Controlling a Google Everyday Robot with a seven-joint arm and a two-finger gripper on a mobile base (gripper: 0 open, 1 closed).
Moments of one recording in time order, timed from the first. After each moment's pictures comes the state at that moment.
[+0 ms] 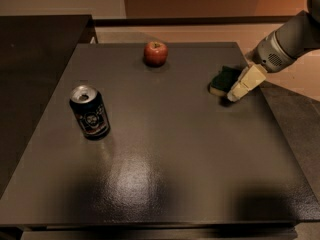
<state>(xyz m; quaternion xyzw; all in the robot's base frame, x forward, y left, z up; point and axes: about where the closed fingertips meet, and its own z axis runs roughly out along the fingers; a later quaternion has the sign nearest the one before) 0.619 -0.235 0.853 -0.49 0.83 0.12 0.26</state>
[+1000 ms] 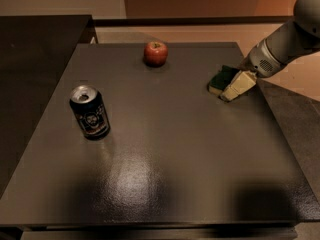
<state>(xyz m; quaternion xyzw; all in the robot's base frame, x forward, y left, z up) 0.626 -0.228 0.828 -0.49 0.83 0.13 0.24</state>
